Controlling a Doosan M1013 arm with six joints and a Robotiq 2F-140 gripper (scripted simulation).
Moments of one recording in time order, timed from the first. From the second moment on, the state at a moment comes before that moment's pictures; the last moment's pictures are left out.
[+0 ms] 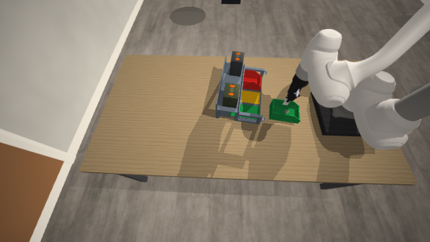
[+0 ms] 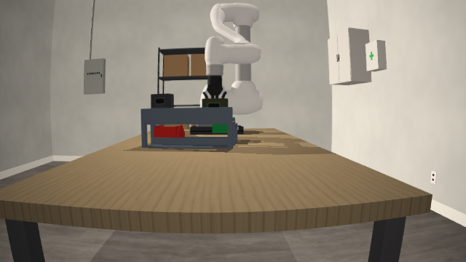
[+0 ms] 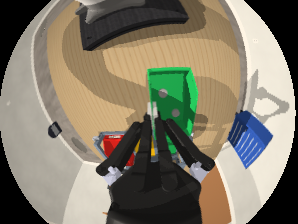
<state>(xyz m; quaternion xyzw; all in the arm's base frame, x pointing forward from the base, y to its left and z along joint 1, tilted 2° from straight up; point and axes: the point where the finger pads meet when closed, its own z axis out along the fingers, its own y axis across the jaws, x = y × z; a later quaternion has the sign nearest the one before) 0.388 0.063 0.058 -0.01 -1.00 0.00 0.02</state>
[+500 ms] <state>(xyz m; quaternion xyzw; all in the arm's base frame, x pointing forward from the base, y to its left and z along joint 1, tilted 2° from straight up) 0.388 0.064 0.058 -0.01 -1.00 0.00 0.02</state>
